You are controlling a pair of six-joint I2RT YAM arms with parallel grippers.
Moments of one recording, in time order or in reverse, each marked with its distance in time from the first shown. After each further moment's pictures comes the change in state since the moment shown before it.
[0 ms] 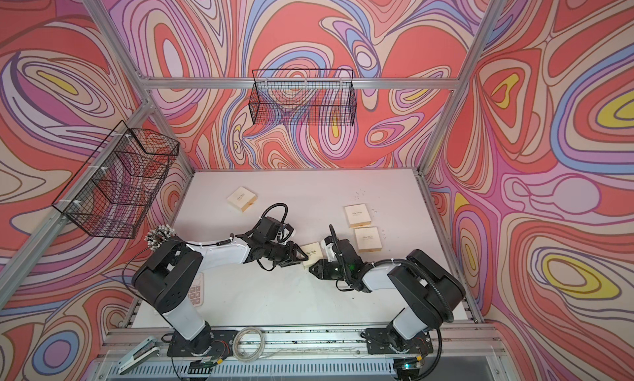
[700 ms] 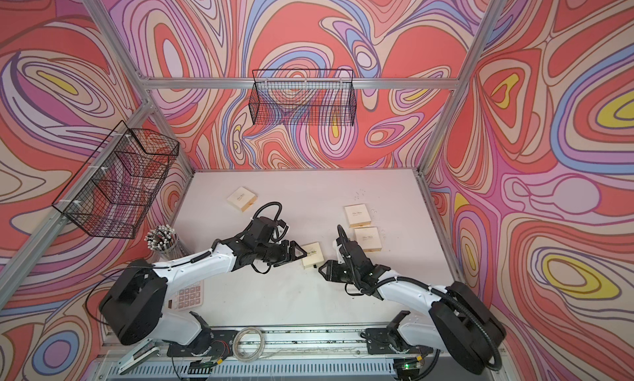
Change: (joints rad) left arm -0.038 -0.200 -0.038 -0.060 -0.109 -0.043; right arm 0.000 -0.317 -0.034 -0.352 0.149 0.017
